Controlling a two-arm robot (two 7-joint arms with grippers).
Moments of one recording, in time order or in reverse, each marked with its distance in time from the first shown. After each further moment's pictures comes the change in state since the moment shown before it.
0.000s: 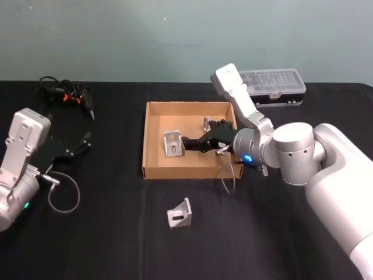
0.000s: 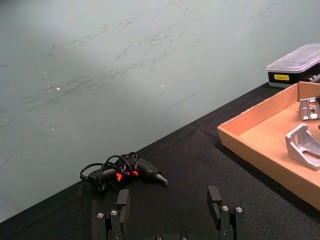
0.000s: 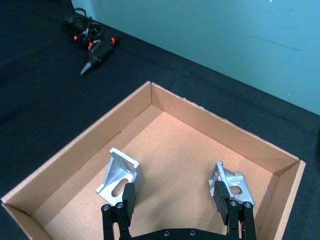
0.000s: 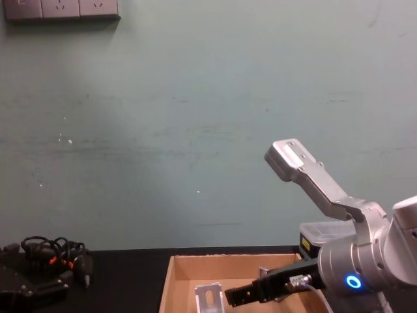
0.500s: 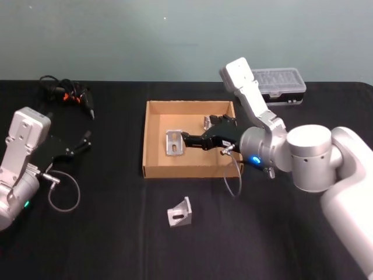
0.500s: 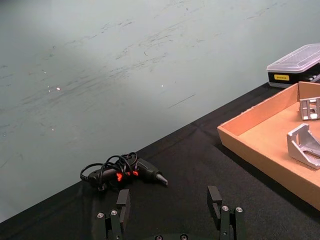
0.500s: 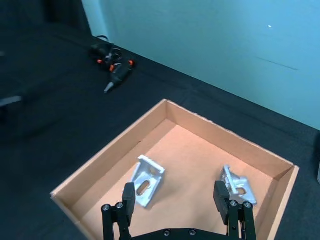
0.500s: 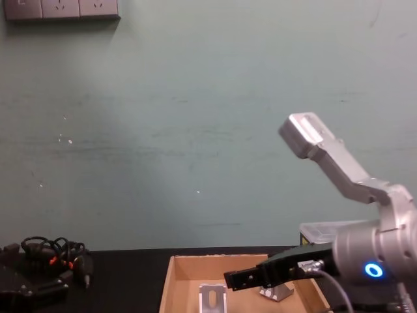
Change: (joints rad) left arm 0.000 0.000 0.000 0.000 0.000 0.000 0.000; right arm -0.105 0.046 0.047 -0.214 0.013 0.036 0.016
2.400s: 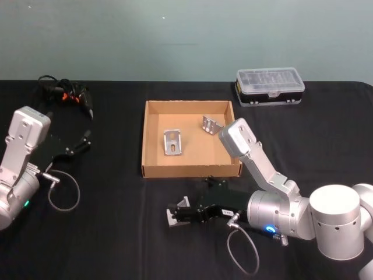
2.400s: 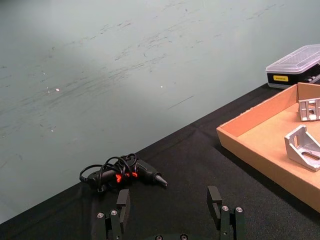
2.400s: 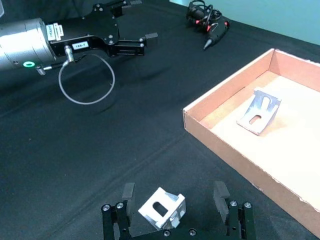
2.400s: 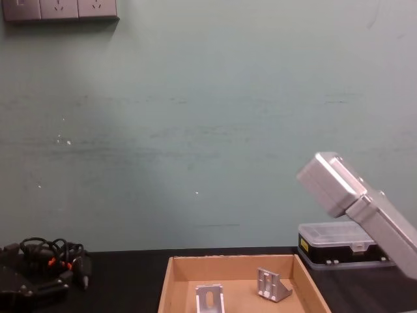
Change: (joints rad) left arm 0.000 0.000 0.000 0.000 0.000 0.000 0.000; right arm -0.275 0.230 -0.092 -0.393 0.165 0.044 0.079
